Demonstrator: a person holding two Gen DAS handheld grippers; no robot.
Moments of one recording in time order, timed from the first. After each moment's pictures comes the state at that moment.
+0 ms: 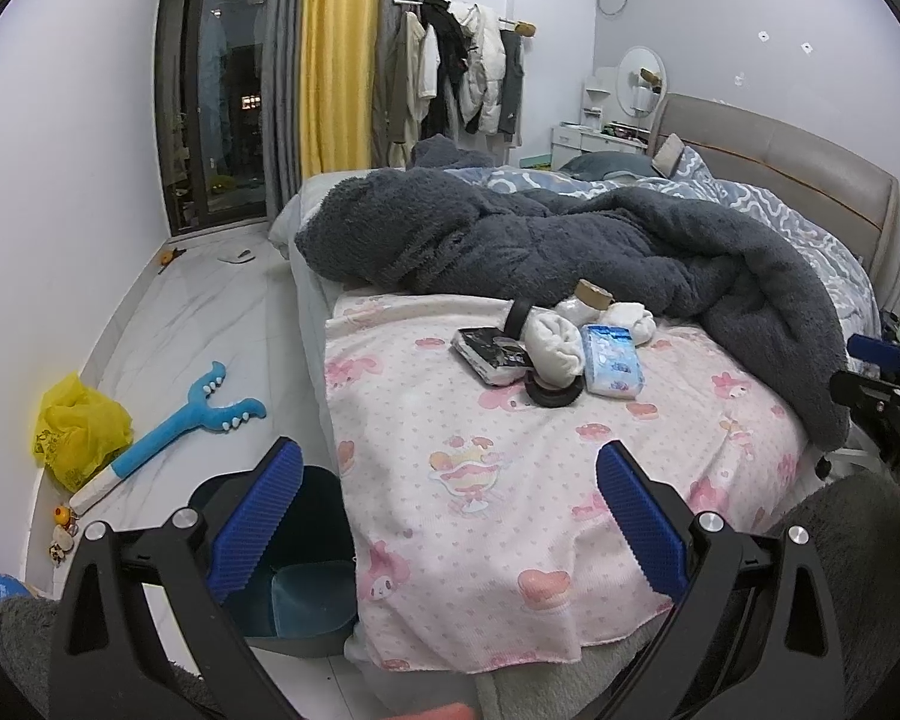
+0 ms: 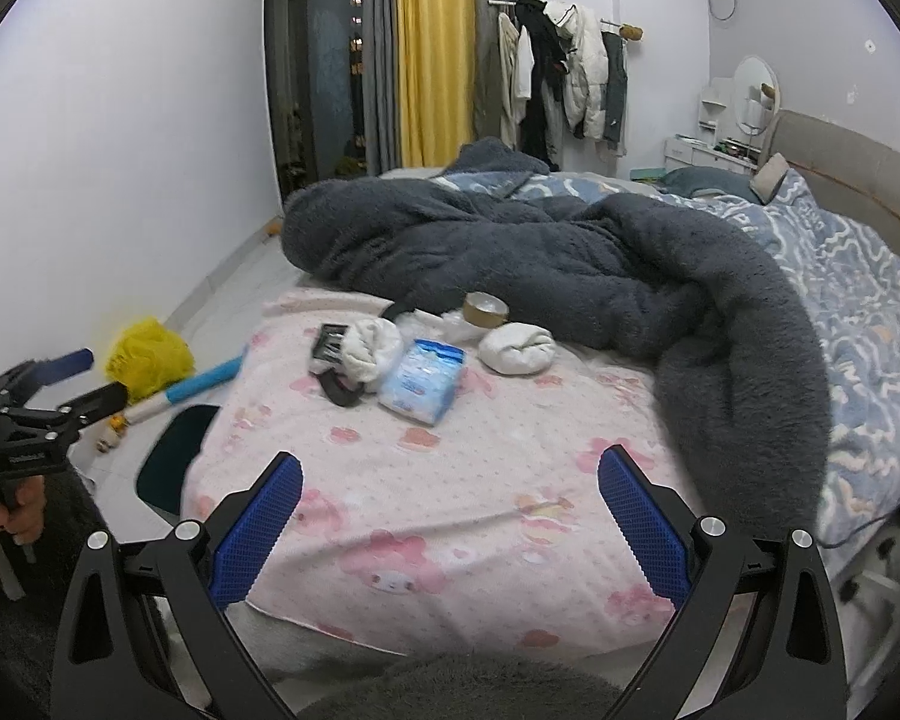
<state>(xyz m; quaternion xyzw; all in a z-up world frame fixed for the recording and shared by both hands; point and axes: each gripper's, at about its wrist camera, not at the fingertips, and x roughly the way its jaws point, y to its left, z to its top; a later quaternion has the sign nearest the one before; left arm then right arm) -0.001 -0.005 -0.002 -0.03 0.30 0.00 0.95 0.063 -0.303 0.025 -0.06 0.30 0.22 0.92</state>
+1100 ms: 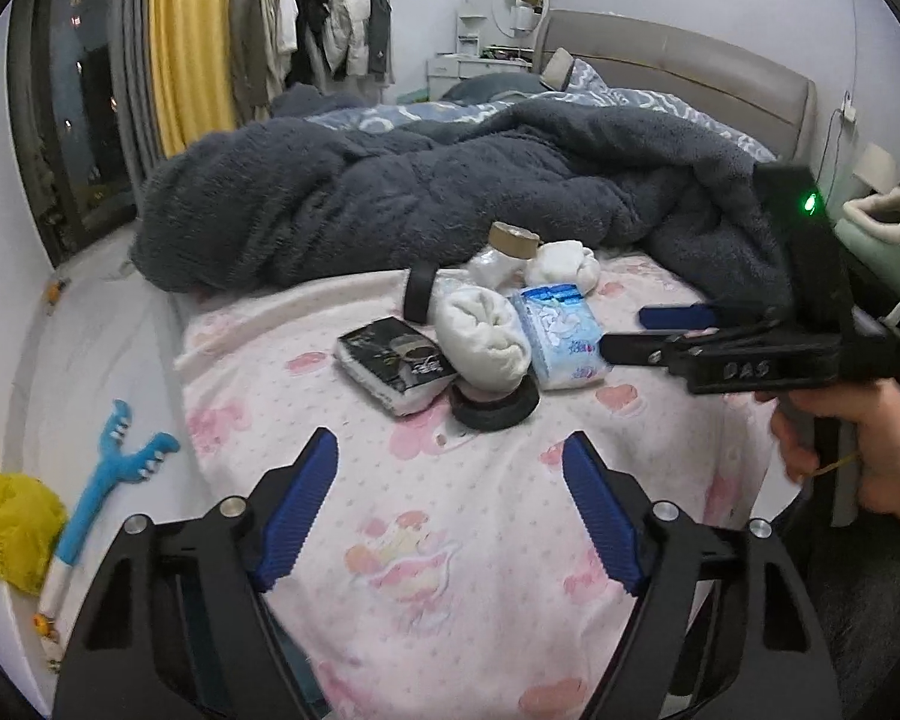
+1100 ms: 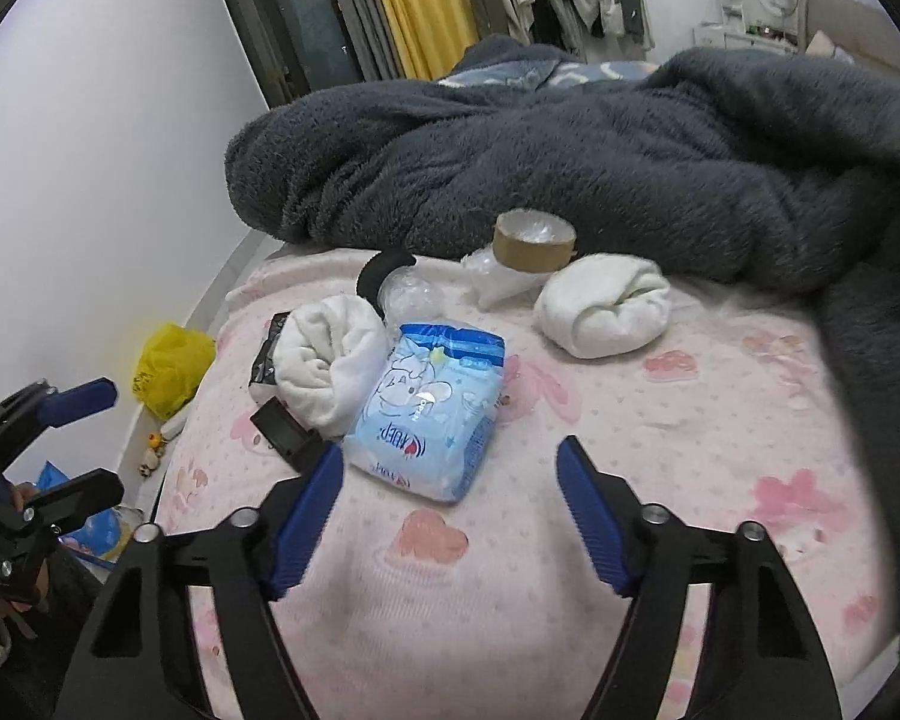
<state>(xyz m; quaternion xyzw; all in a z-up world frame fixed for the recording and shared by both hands) 0.116 -0.031 -0.037 0.04 0.36 -0.15 0.92 0.218 -0.244 -0.067 0.03 0.41 0.27 0.87</state>
